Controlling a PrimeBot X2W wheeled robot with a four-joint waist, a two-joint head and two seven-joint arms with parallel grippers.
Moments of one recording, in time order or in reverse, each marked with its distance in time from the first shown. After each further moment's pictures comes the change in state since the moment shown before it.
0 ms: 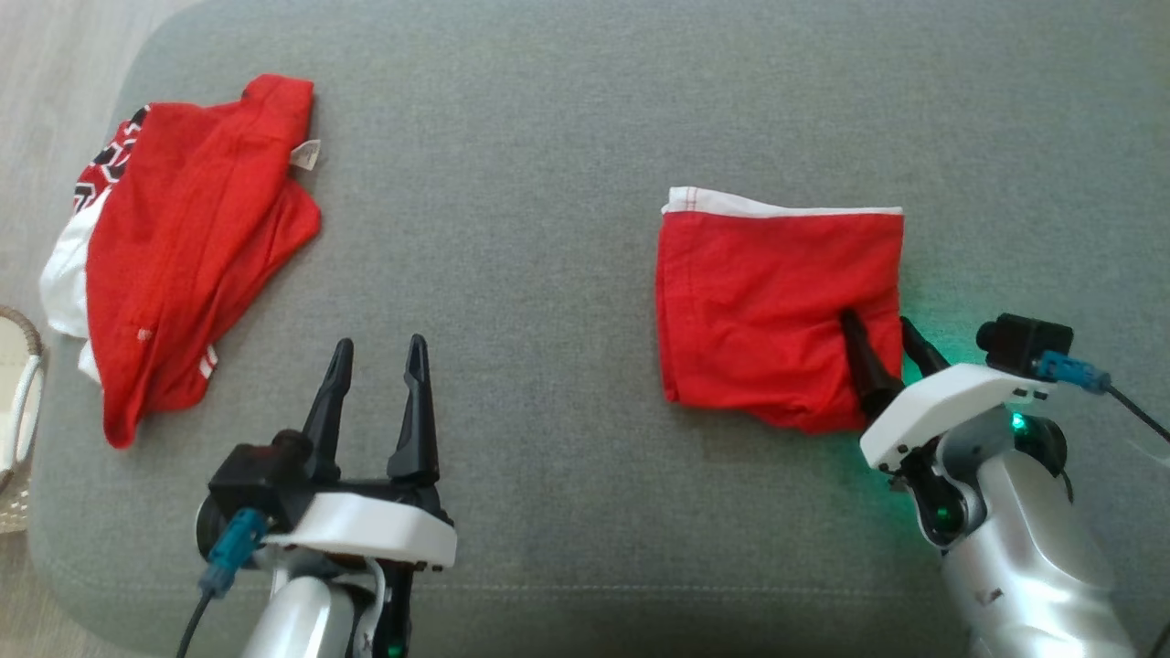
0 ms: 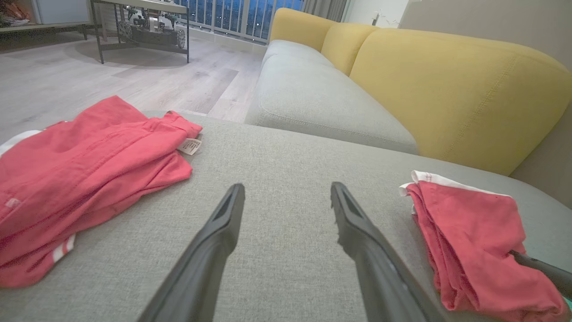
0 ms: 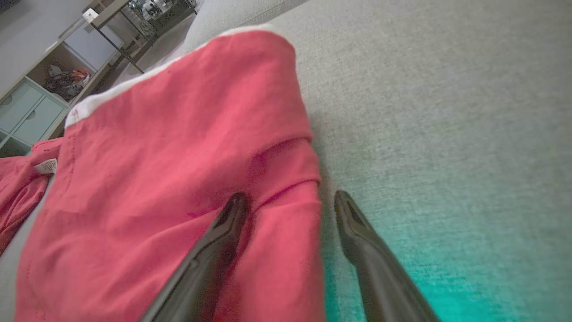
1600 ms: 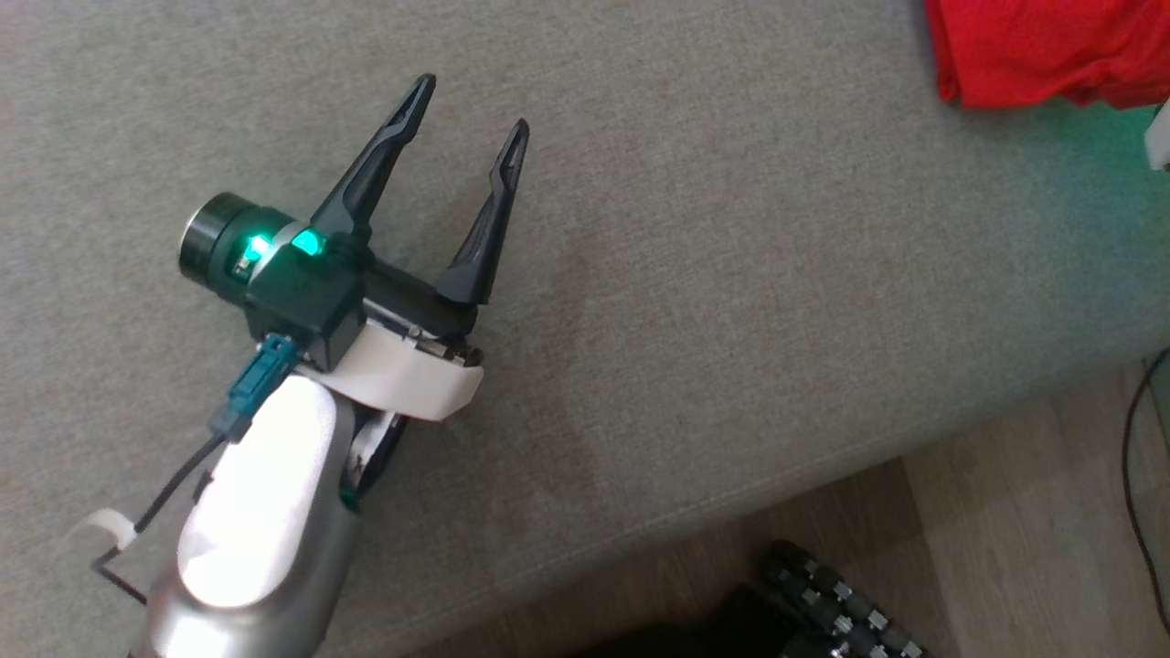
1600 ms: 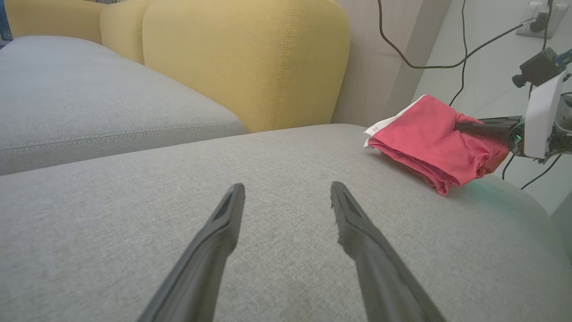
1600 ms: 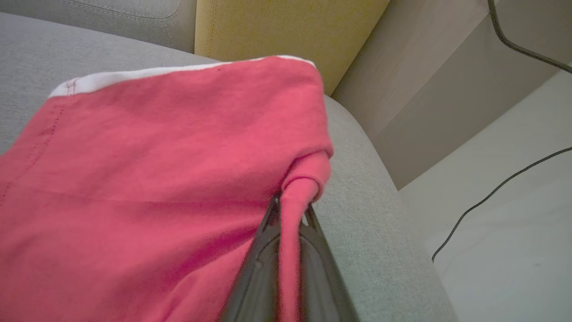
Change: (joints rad) left arm -0.395 0.077 -0.105 -0.027 0.215 -0.210 -0.001; right arm -0.487 -0.337 -0.040 0.053 -0.386 0.000 -0.082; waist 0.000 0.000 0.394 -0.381
